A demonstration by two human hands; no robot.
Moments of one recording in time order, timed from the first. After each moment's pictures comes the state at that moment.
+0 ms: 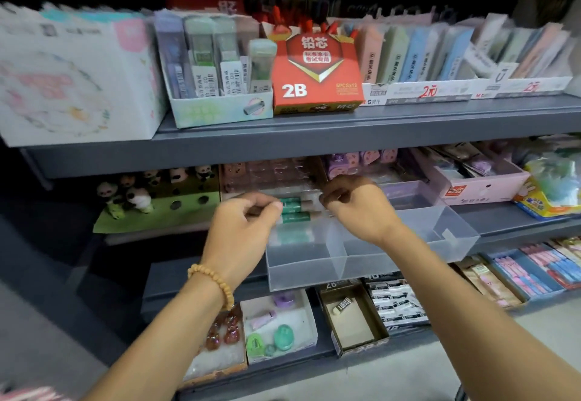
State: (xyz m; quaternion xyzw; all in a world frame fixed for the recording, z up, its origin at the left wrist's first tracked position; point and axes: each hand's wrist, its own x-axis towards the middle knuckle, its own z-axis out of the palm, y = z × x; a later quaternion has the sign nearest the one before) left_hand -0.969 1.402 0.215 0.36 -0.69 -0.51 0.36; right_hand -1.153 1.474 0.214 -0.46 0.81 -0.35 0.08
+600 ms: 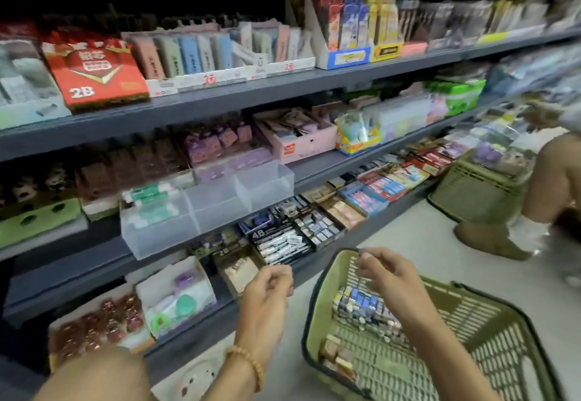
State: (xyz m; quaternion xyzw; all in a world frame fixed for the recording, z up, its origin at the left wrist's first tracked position) left_hand -0.994 1.661 0.159 0.32 -0.65 -0.66 0.16; right_hand -1.111 1.816 0.158 -0.11 0.77 -0.61 0.13
